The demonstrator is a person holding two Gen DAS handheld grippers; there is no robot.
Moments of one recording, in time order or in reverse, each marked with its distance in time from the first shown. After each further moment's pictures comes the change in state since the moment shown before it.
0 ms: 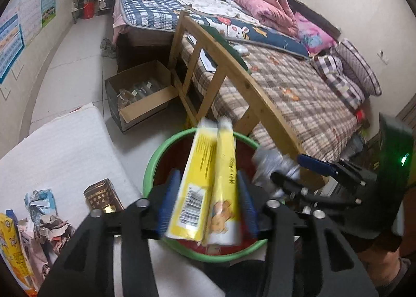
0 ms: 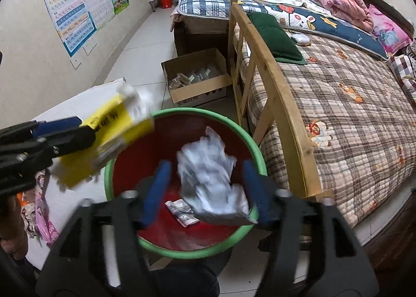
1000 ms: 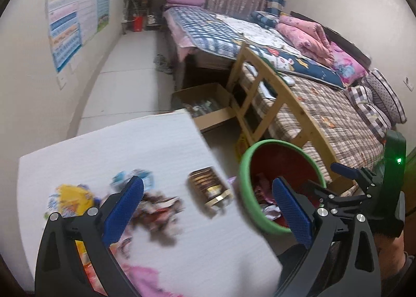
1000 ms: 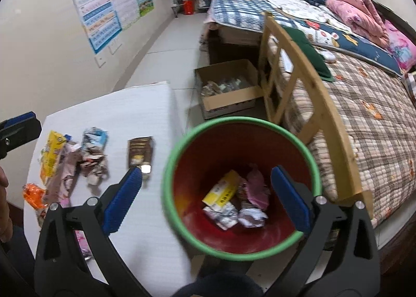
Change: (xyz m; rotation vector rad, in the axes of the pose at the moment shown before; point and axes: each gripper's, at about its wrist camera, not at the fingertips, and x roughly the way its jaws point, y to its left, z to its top) left arm -0.118 0.108 -0.045 -0.106 -0.142 0.207; right arm -0.016 0.098 -0.003 -0.069 -0.050 0.089
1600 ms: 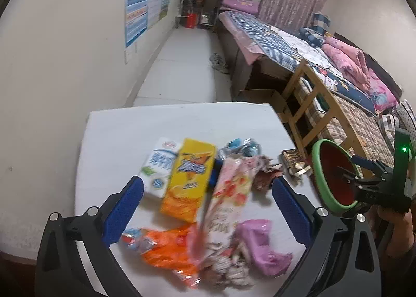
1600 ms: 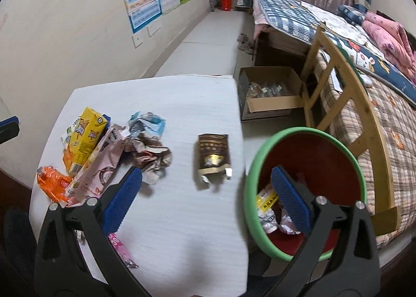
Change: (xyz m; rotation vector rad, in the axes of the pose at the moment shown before) left arm -0.083 0.167 -0.069 -0.179 -0.021 0.158; right arm 0.017 0.113 -0.003 -0.162 0.028 0.075
